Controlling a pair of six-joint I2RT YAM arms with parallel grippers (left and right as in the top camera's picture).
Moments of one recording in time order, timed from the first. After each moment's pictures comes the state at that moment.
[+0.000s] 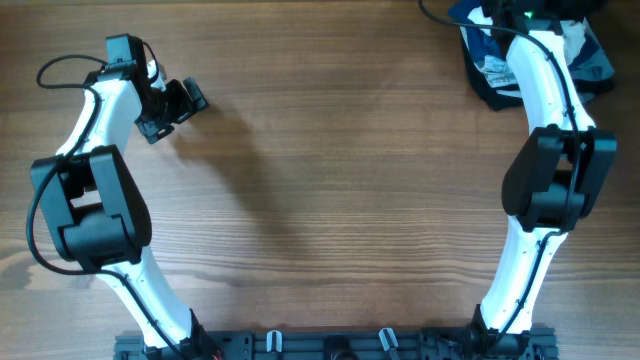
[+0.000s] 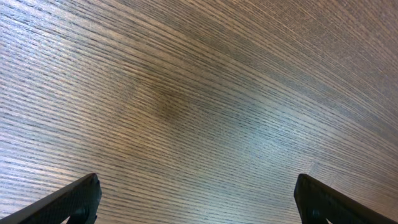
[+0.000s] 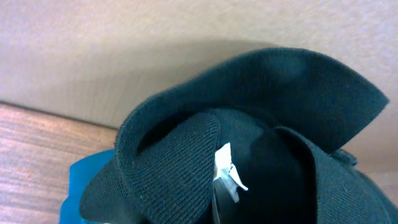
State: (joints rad) left arm 0.18 2.09 1.55 -0.75 0.25 -0.36; right arm -0.05 2.28 2.02 -0.24 0.20 -0.48
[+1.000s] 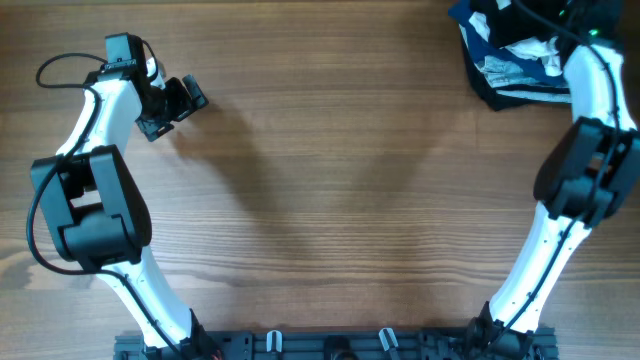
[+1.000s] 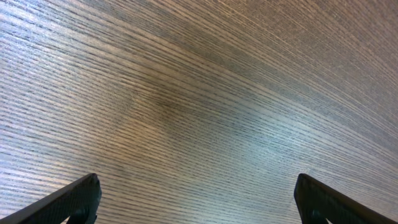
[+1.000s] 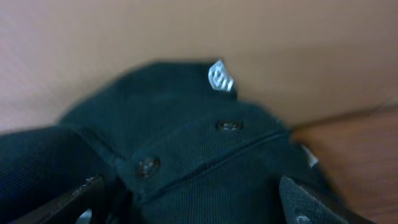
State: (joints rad) left arm 0.18 2.09 1.55 -0.72 0.25 -0.36; right arm -0.31 2.45 2.06 -0.08 -0.12 -0.01
